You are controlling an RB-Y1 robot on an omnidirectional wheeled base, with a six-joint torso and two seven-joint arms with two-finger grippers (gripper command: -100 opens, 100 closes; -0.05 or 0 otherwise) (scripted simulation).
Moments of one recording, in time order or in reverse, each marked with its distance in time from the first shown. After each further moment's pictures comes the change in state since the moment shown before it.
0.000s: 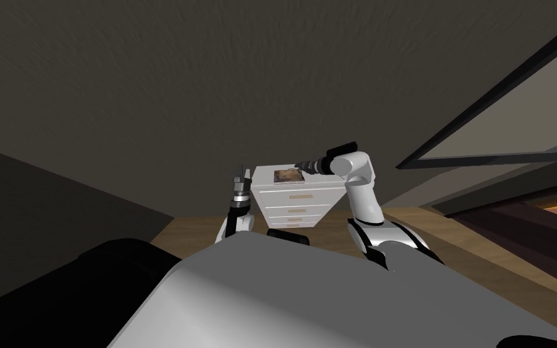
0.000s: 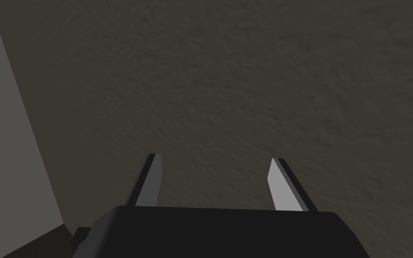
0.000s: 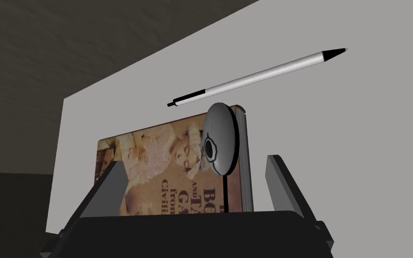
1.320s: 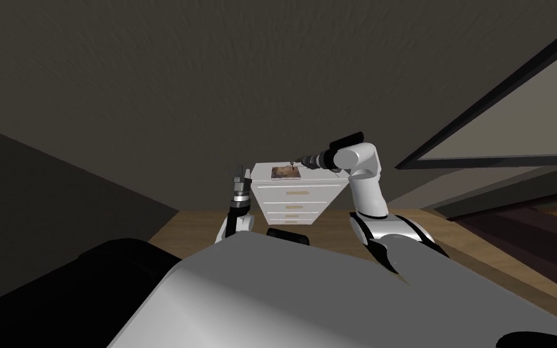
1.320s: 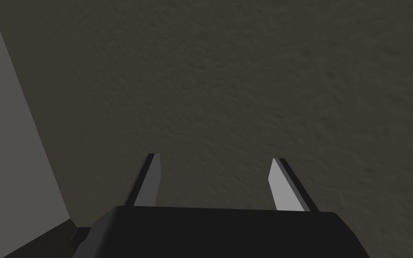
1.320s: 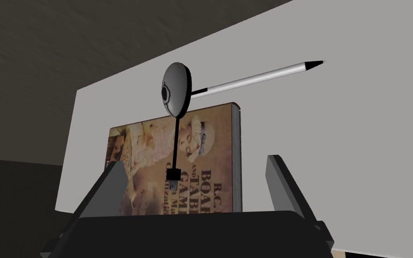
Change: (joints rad) left arm 0.000 0.000 0.000 0.000 0.000 0.000 0.000; right arm -0.080 -0.038 -0.010 0.017 -0.033 0.004 -0.010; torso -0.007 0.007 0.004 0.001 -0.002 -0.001
